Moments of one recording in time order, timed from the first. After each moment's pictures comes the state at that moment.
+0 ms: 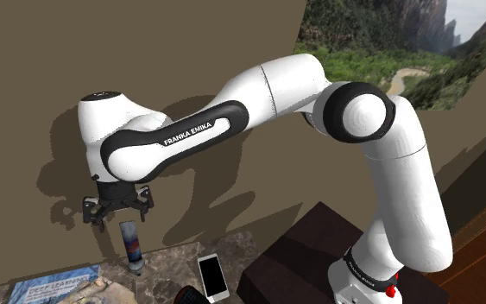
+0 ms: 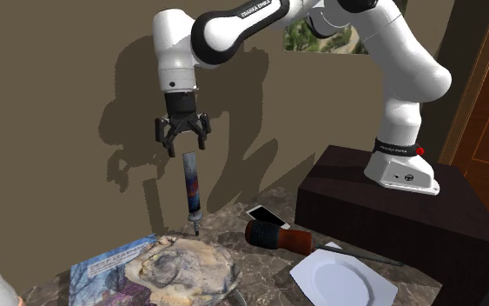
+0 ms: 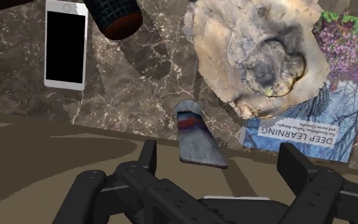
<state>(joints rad) 0.34 0.67 0.51 -1.48 -0.21 2.04 1.12</state>
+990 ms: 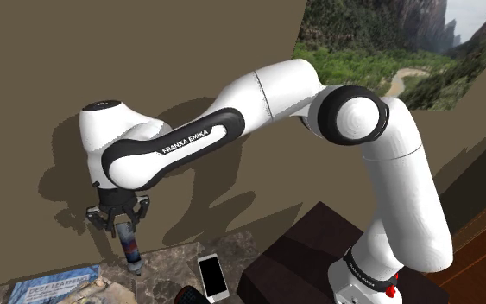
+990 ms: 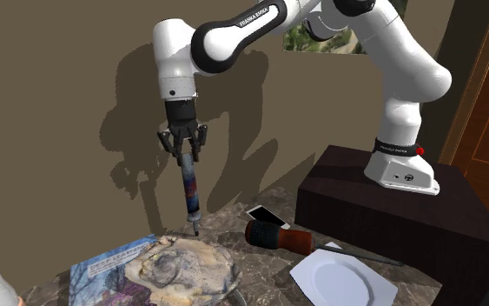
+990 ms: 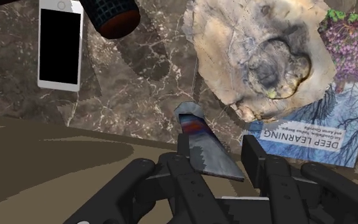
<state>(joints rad) 0.34 0.71 0.51 -1.48 -0.22 2.07 1.12</state>
